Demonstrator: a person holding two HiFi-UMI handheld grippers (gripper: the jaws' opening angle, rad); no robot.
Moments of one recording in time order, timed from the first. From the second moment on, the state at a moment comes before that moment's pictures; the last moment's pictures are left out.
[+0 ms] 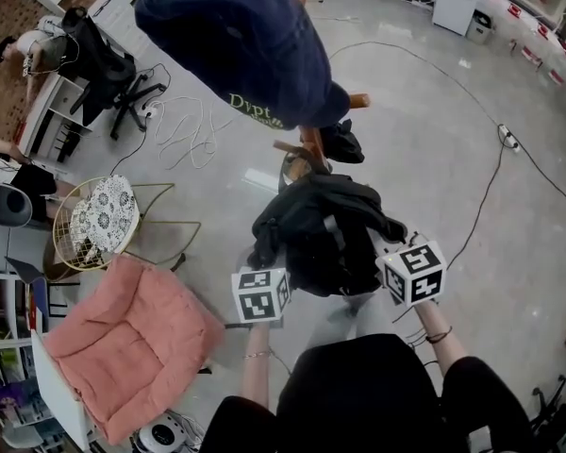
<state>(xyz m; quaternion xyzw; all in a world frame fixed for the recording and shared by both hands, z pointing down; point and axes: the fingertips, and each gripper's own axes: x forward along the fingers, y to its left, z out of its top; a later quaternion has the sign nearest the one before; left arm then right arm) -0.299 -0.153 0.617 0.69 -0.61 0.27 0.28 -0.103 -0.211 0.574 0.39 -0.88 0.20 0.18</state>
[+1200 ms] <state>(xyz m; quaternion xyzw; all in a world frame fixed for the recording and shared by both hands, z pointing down) -0.307 -0.194 0.660 0.69 -0.62 0.26 0.27 -0.102 -0.237 0.615 0.44 -0.86 0.19 0.17</state>
